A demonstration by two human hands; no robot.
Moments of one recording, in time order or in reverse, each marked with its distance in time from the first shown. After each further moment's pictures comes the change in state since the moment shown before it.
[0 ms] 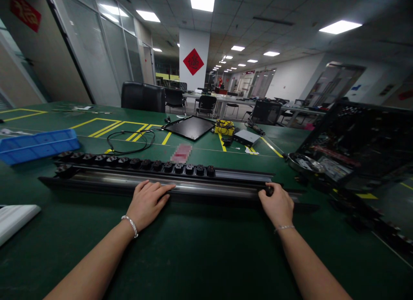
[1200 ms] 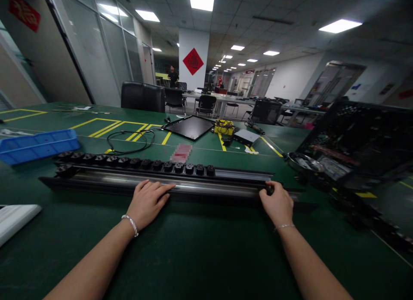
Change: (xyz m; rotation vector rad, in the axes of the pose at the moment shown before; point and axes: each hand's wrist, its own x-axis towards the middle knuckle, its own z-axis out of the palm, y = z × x) left_hand 0.001 0.001 -0.002 -0.012 -0.014 -0.005; right_hand 0.003 0.006 0.004 0.008 0.005 0.004
